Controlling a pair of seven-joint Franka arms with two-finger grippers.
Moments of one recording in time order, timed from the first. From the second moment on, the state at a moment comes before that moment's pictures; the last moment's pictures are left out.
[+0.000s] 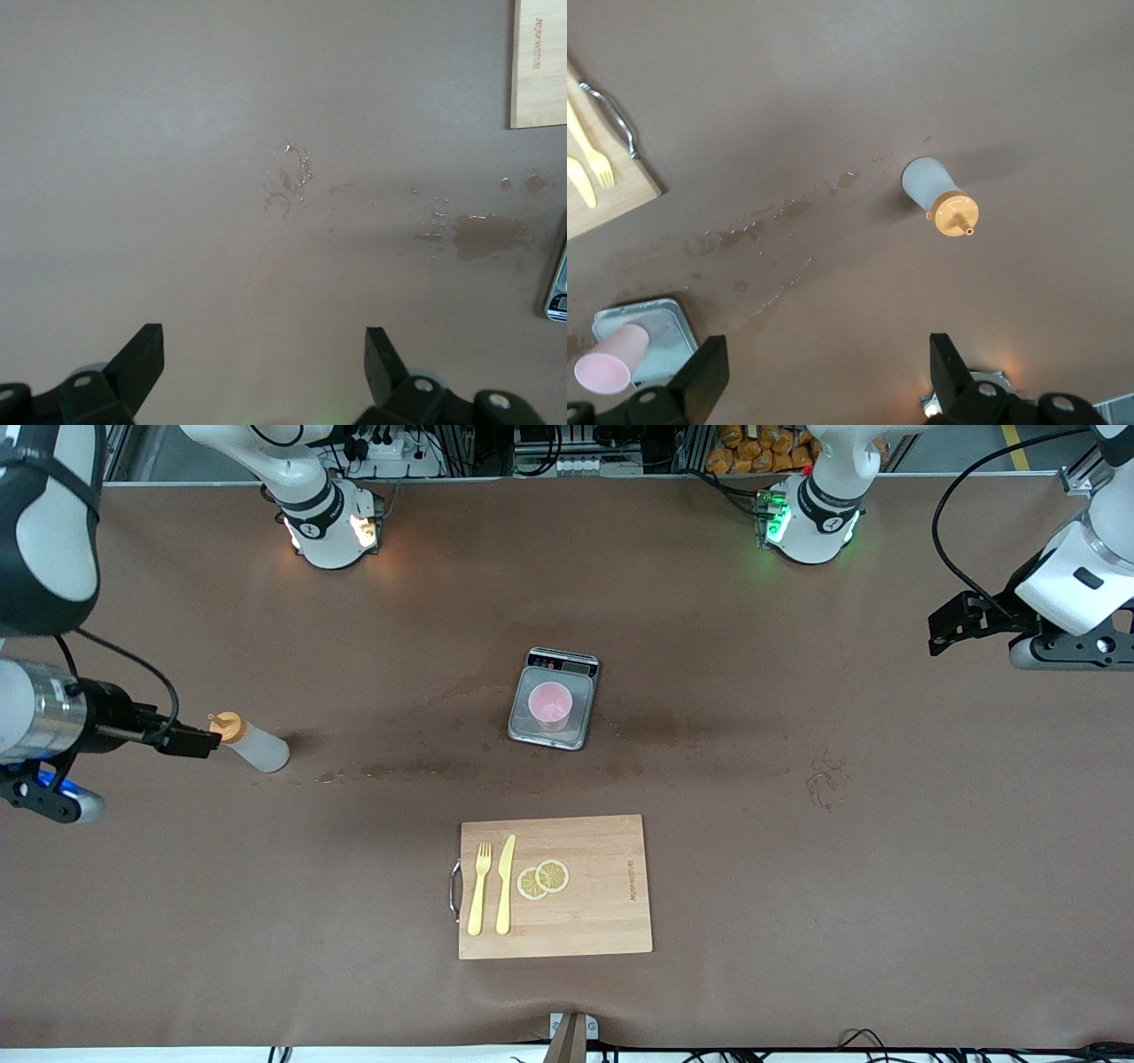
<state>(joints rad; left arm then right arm) 0.09 -0.07 -0.20 -1.70 0.01 1.60 -0.05 0.06 0.45 0.00 -1.01 0.07 1.20 0.43</state>
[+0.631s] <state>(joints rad) 0.09 -0.09 -0.21 -1.74 0.01 1.62 -0.05 0.00 0.01 -0.01 -1.68 0.07 1.71 0.21</state>
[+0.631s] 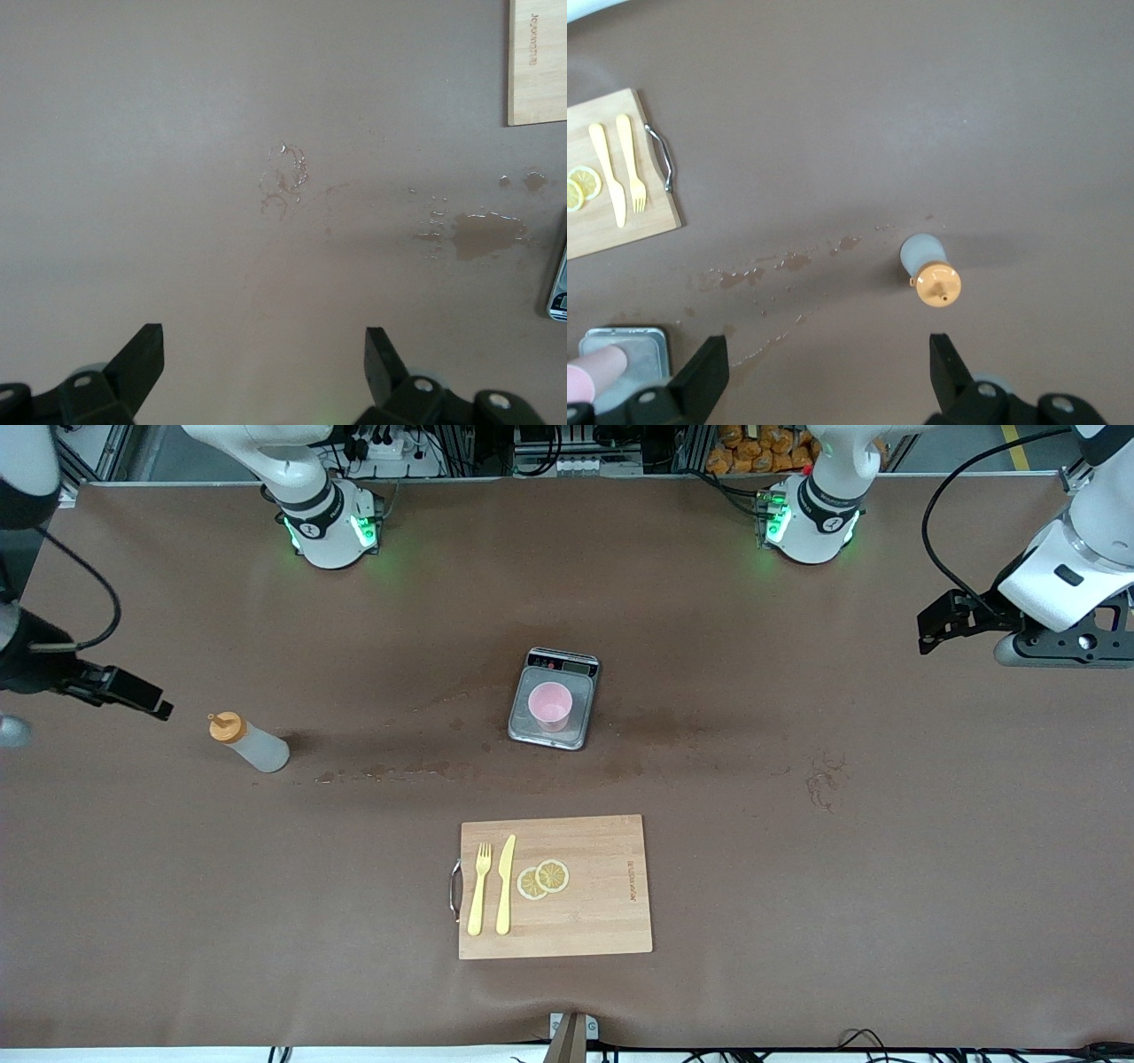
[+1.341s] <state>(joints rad) 0.09 -0.10 -0.21 -1.73 0.01 1.63 -0.05 0.02 0.03 -0.01 -1.66 0.01 1.74 0.20</state>
